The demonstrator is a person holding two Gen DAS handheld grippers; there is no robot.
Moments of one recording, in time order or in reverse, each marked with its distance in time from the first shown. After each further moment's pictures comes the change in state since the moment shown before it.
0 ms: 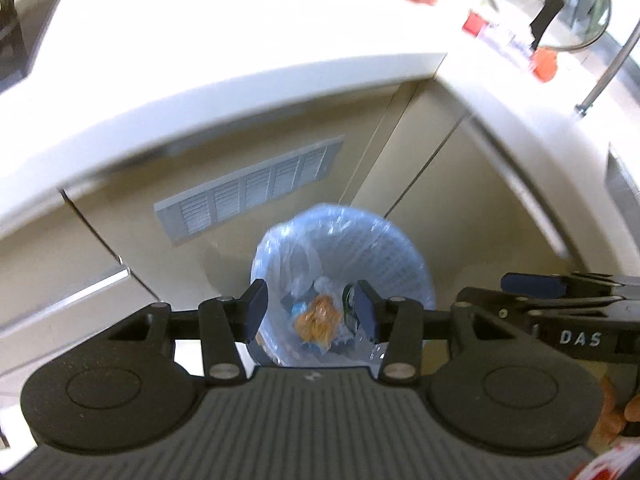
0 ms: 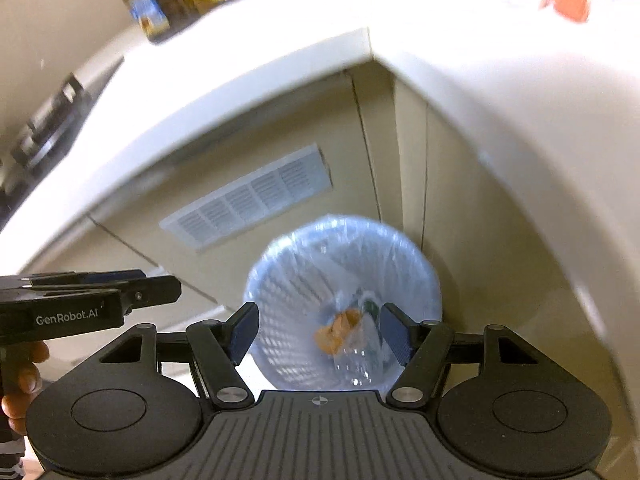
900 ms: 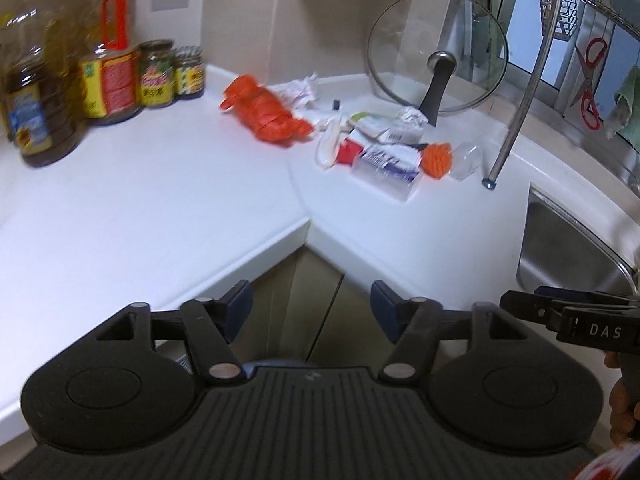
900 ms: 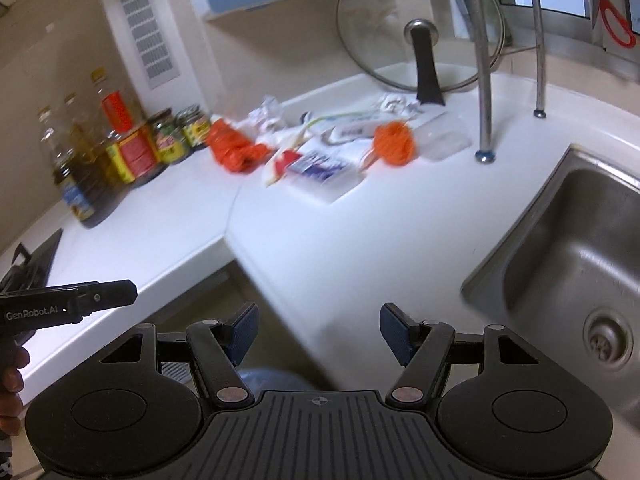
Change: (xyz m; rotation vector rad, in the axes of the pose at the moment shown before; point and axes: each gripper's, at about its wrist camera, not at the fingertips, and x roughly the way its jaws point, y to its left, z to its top) left arm -0.032 -0.104 0.102 0.235 -0.260 -0.126; right arm -0.117 -0.074 0.035 0.186 -0.377 -0.176
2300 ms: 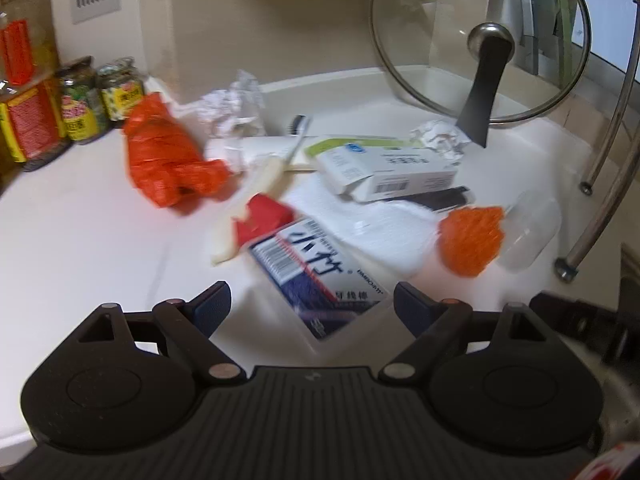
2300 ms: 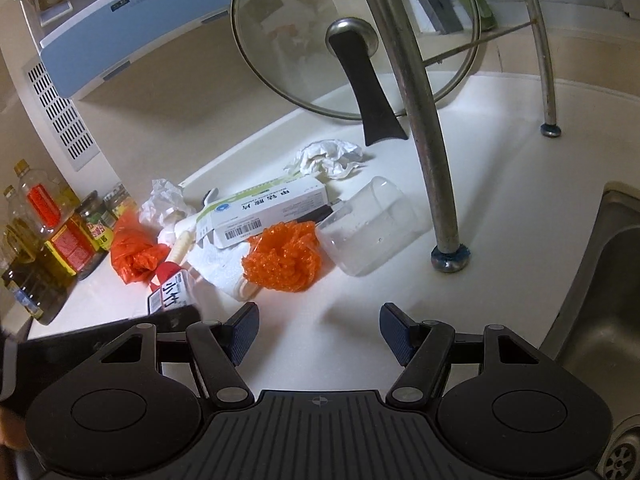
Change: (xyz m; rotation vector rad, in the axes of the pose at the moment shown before) left arm 0.203 -0.107 0.089 -0.022 0.002 0.214; right arm 0.124 -0.149 0.114 0.109 -0.044 0.089
